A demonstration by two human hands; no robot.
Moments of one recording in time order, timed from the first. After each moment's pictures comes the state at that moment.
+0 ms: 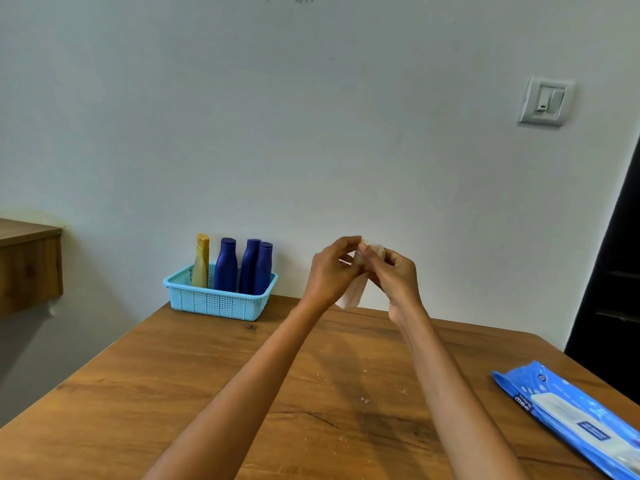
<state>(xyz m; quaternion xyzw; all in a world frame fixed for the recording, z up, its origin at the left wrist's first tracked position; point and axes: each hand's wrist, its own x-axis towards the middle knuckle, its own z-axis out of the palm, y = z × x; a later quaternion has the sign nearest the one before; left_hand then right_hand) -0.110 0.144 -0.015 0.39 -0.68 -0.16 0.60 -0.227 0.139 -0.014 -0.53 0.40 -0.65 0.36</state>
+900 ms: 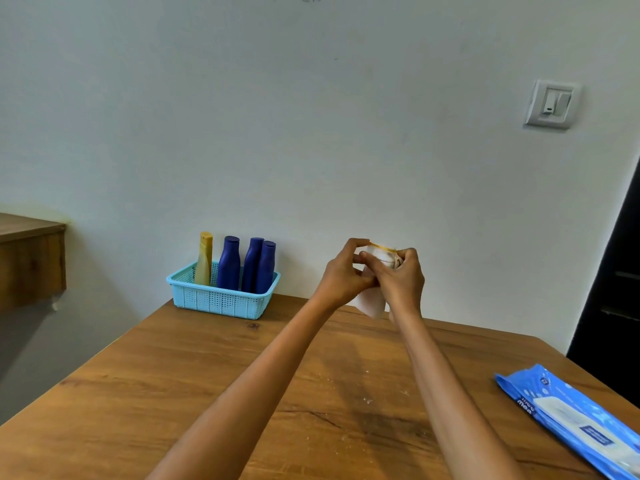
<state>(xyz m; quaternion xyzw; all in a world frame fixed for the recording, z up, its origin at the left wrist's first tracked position) -0.115 0.148 -0.015 0.39 -0.70 -0.27 0.53 -0.221 0.147 -0.013 -0.54 0.49 -0.66 0.17</state>
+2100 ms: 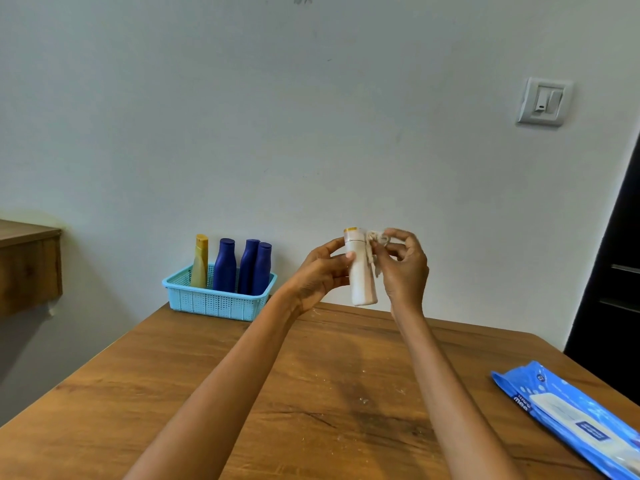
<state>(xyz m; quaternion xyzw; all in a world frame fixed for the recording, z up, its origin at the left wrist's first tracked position) -0.085 0.139 -0.012 0.19 -0.59 -0.58 0.53 -0.228 0.150 -0.004 -0.55 0.41 -0.72 0.14</state>
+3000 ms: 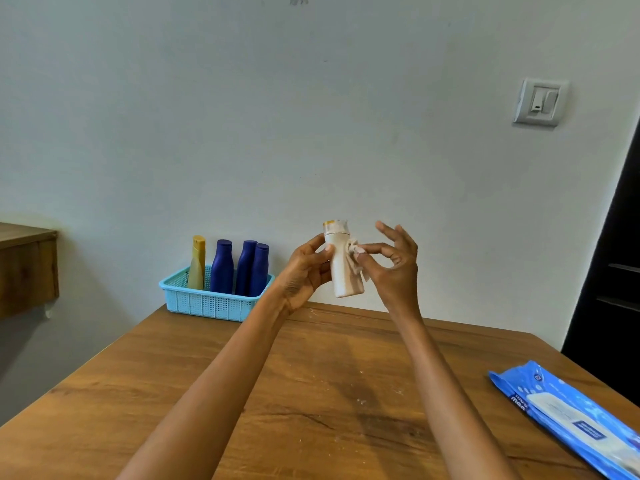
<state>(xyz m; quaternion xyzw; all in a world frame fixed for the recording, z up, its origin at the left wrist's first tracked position) -0.072 0.140 -0.011 0.15 -0.56 -0.58 0.57 -0.231 0.152 -0.008 -0.66 0.36 -0.65 0.10</state>
